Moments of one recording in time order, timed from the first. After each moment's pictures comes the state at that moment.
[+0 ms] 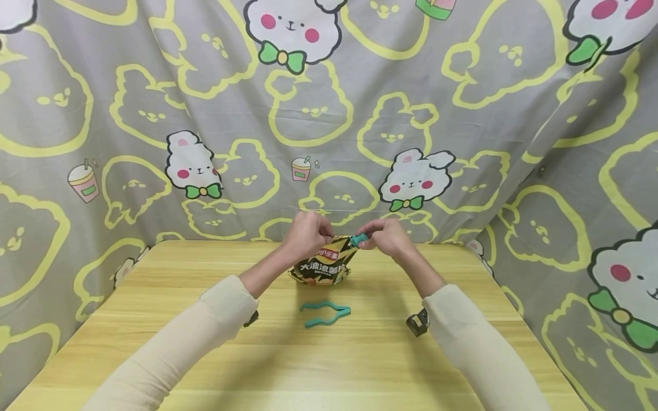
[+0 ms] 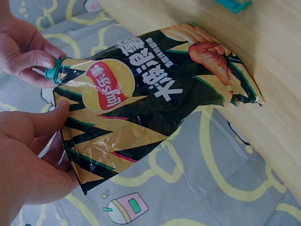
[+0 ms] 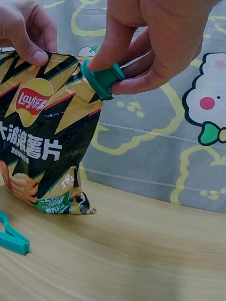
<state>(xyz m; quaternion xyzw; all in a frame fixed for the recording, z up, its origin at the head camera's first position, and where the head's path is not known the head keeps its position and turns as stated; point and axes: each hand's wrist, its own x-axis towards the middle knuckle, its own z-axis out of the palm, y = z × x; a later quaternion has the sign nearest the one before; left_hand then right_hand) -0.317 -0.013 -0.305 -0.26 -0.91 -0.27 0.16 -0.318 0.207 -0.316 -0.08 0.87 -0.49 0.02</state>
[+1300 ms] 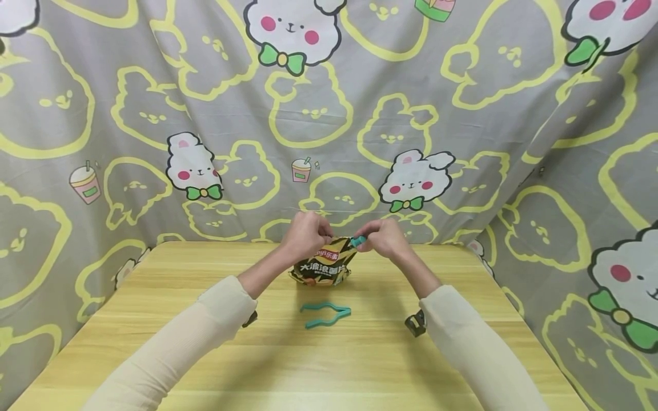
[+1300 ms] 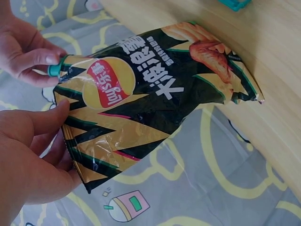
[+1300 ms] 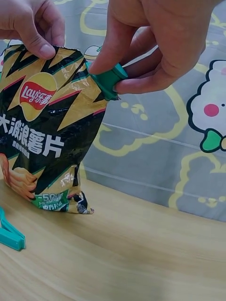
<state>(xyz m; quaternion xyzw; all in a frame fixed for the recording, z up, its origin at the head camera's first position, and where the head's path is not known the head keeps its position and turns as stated) -0.313 -0.014 -0.302 -0.25 -0.91 -0.28 0.15 -0.318 0.201 -0.314 -0.07 0.89 -0.45 0.00</state>
